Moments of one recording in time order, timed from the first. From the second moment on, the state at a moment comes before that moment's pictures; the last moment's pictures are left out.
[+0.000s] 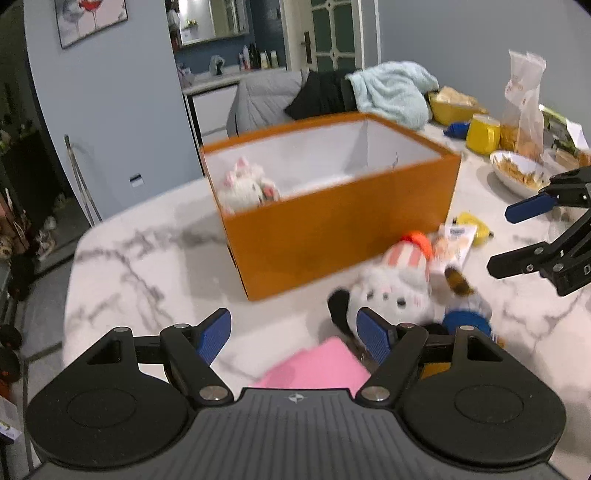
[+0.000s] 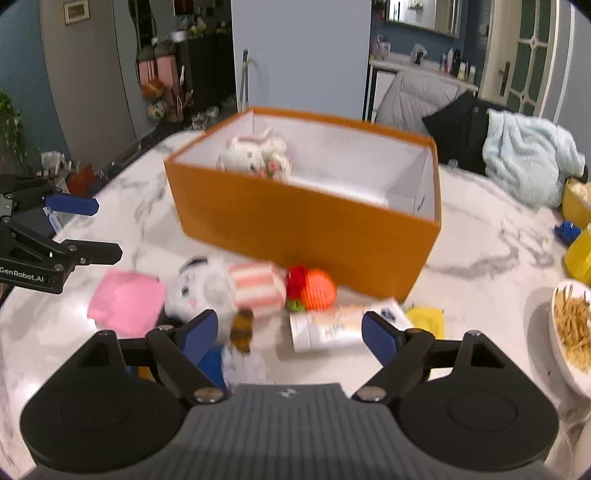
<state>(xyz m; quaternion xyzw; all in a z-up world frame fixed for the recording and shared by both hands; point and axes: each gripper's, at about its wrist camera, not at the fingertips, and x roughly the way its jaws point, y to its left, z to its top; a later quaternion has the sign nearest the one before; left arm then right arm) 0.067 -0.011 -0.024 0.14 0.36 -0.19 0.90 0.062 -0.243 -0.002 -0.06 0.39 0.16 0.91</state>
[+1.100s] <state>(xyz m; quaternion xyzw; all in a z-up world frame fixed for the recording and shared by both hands) 0.058 -0.017 -0.098 0.25 0.38 -0.23 0.86 0.064 -0.240 -0.058 0.02 0.48 0.20 0.85</state>
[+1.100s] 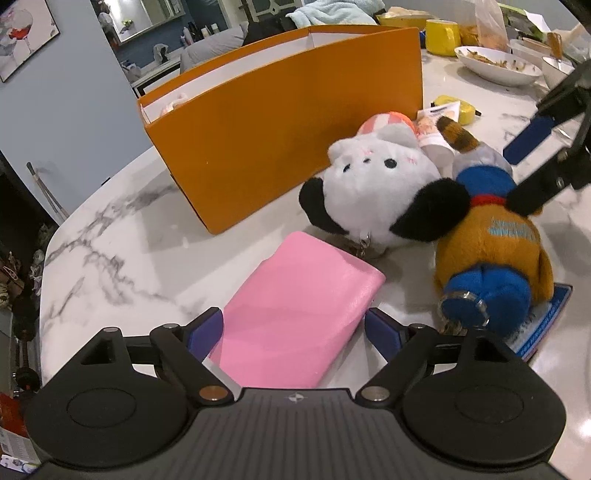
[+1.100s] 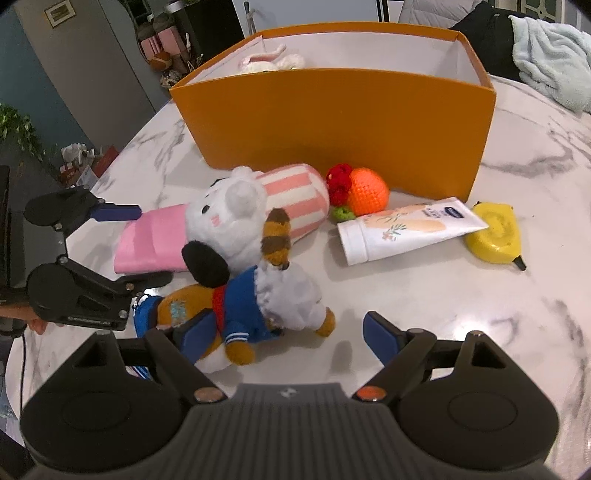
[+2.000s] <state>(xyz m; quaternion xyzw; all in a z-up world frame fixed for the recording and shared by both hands) 0.026 -0.031 -0.088 0.20 0.44 -0.32 0.81 0.068 -0.271 -0.039 -0.06 0.46 0.19 0.86</state>
